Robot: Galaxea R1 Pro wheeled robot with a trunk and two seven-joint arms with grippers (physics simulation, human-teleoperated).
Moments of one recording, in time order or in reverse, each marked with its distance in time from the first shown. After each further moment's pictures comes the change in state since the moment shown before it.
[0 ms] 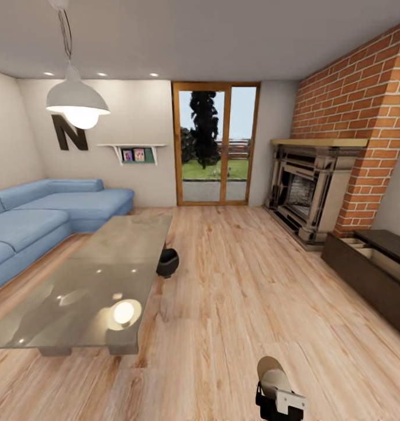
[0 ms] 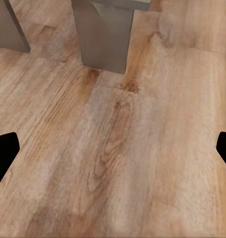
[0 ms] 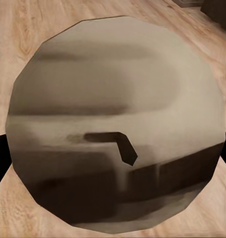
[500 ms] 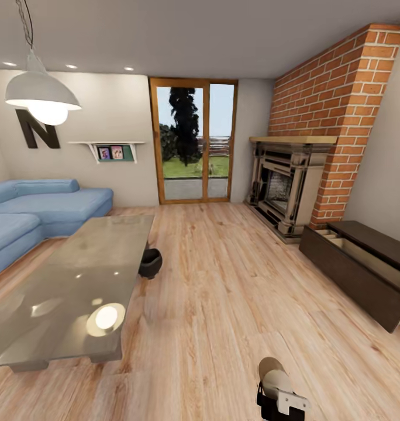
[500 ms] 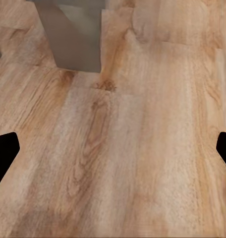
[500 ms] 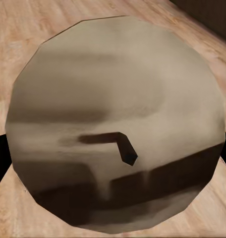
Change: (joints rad) left arm 0.000 0.000 0.000 0.000 0.000 0.000 -0.001; right arm 0.000 0.000 -0.027 0.002 0.000 -0.001 0.004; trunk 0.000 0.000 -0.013
